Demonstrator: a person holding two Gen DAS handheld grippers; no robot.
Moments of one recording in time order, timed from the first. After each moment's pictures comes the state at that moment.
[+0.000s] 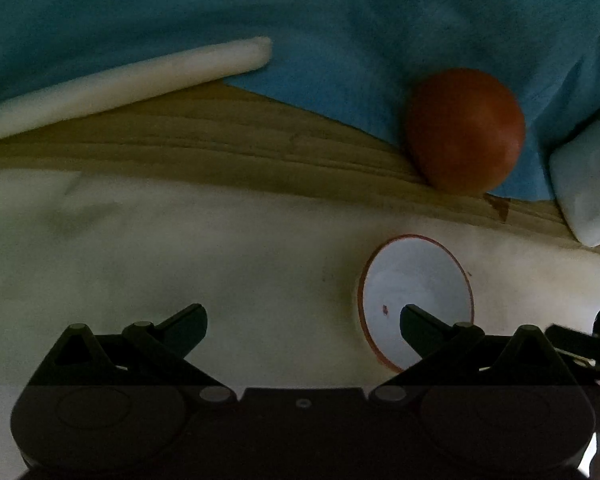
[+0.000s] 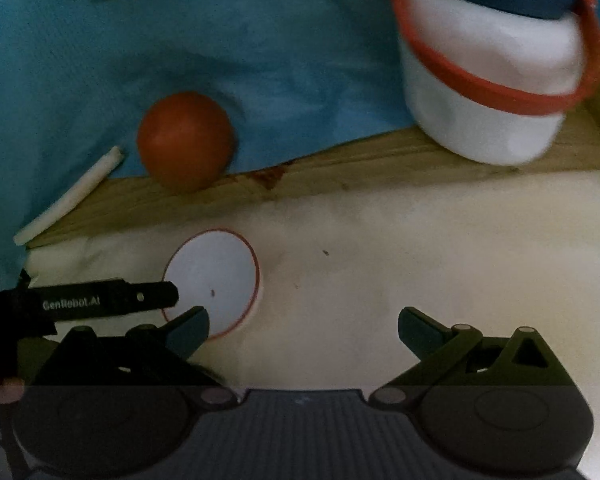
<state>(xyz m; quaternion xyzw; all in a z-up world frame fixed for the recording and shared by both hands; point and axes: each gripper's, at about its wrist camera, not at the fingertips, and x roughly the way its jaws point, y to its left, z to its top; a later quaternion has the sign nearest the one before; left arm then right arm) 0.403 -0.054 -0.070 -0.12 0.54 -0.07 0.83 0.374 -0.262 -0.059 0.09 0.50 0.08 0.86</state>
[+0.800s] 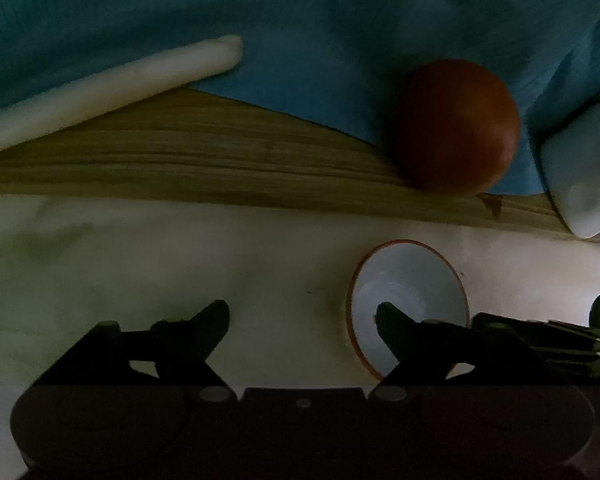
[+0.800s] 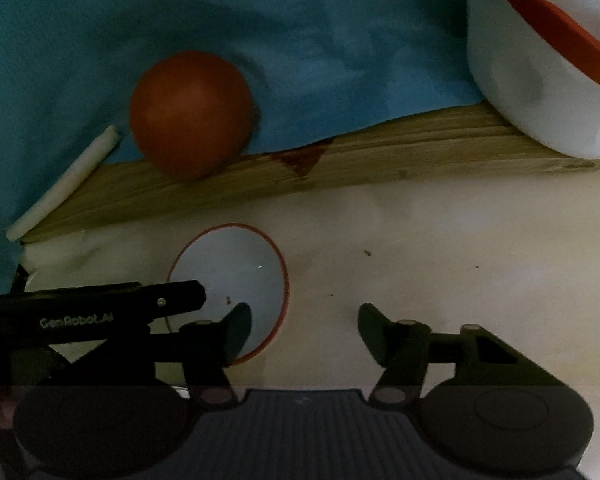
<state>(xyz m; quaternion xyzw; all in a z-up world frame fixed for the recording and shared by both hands) 0.404 -0.052 -0.068 -0.11 0.54 -0.11 0.83 0.399 -0.240 -0.084 0.10 0.53 0.10 0.84</state>
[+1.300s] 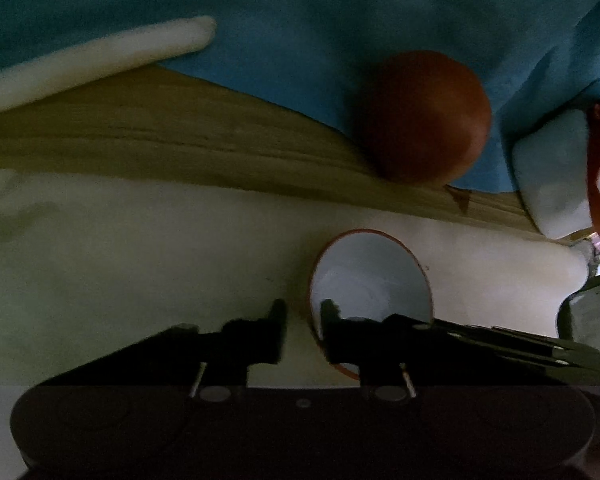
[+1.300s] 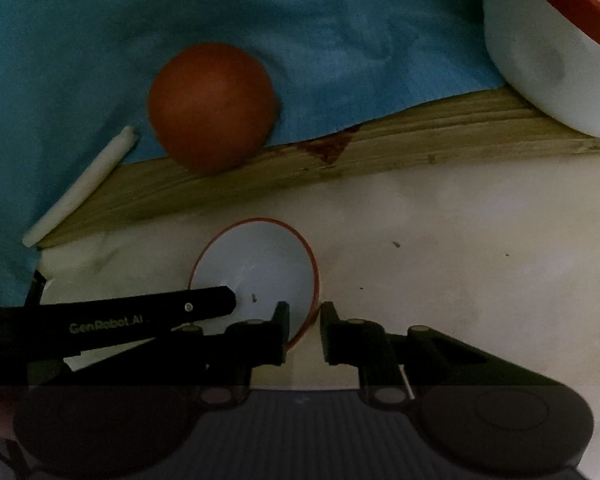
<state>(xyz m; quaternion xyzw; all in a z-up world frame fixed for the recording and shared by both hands) 0.392 -0.052 -0.064 -0.16 0.54 -0.14 0.81 0.399 -0.231 -0.090 0.12 0.53 0.12 0.83</state>
